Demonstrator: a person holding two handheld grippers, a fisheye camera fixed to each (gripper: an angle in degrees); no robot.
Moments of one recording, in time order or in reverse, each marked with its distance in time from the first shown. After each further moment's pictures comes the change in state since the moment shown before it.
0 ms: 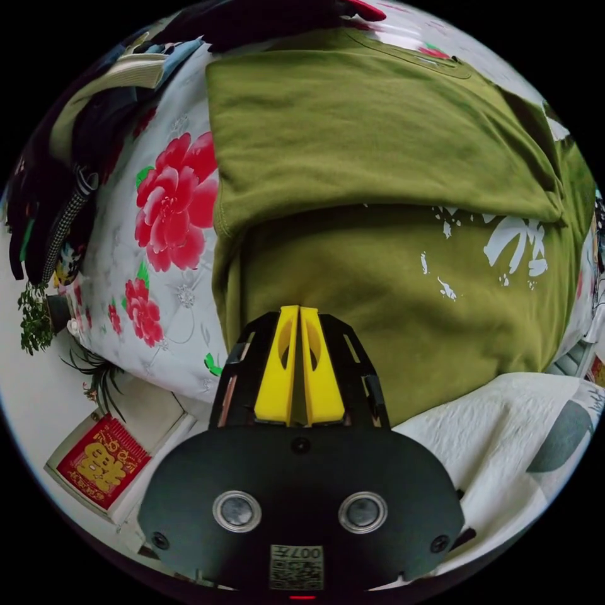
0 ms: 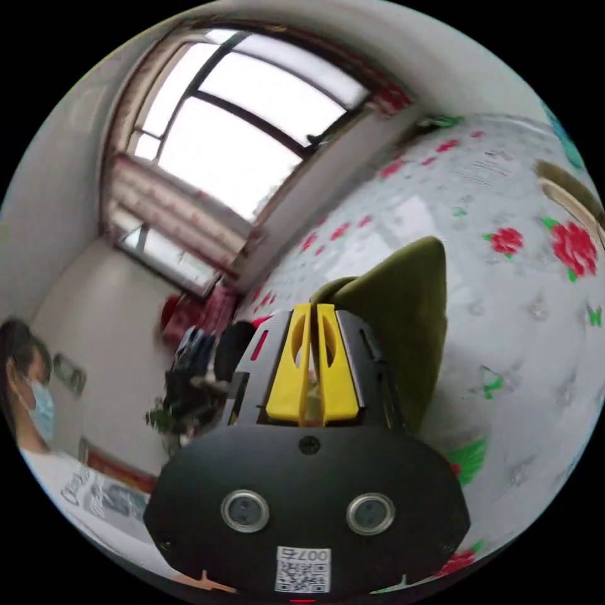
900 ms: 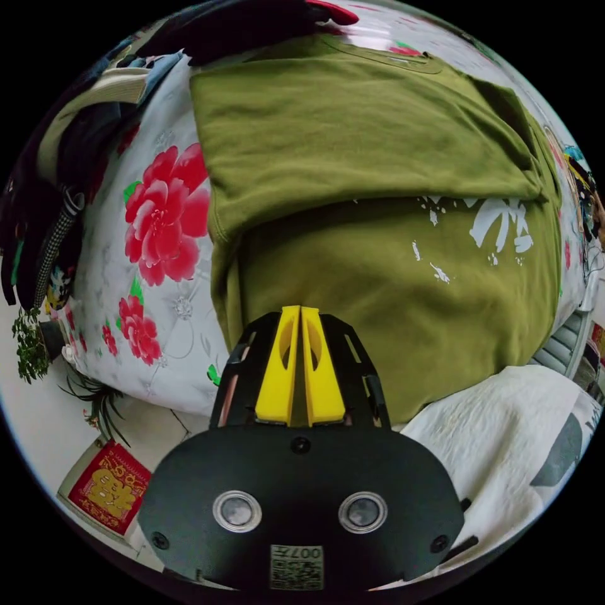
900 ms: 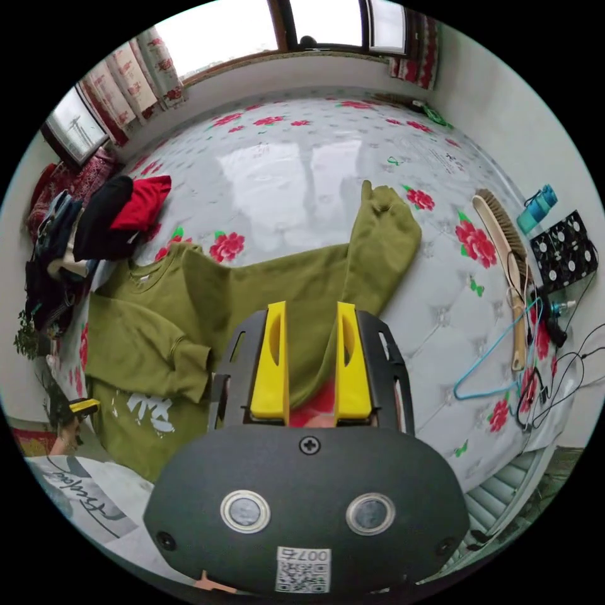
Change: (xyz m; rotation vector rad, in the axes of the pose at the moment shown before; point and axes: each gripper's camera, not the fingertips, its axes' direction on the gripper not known) left arm -0.018 0.007 -0.003 0.025 0.039 0.093; right arm -0.003 0.063 0.071 -0.445 0.753 -0.125
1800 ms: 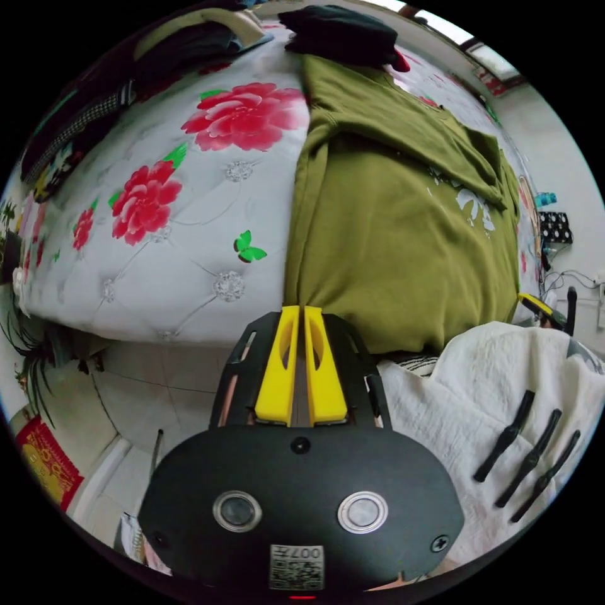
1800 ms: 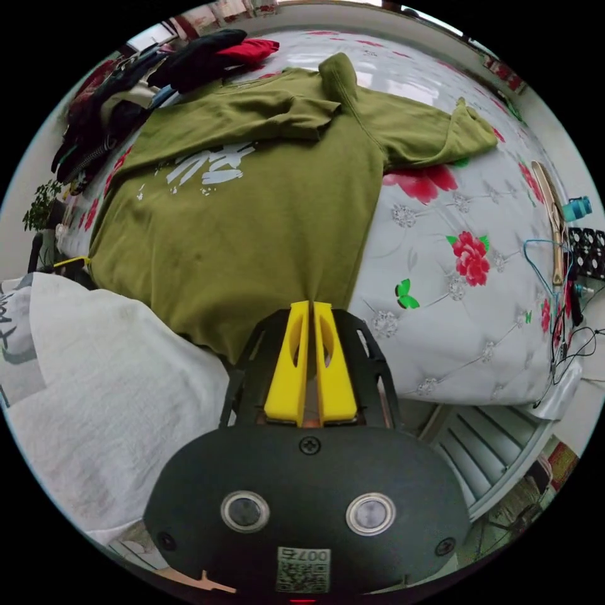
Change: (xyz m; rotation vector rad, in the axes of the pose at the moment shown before) left arm -0.135 0.203 0.051 0.180 0.267 -0.178; right arm -0.129 0.329 0.027 -0.321 -0.050 -0.255
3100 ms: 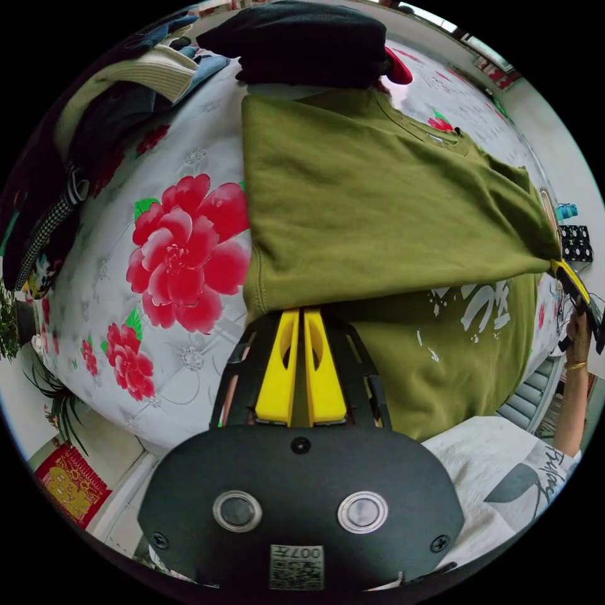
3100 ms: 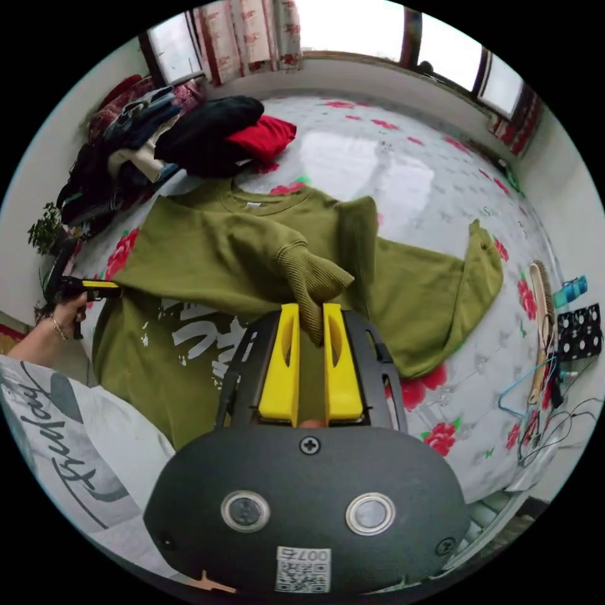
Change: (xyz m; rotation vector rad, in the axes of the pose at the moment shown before) left arm 0.089 -0.199 0.018 0.002 -0.116 0.081; right arm -0.031 -0.172 0.022 0.301 0.032 -0.067
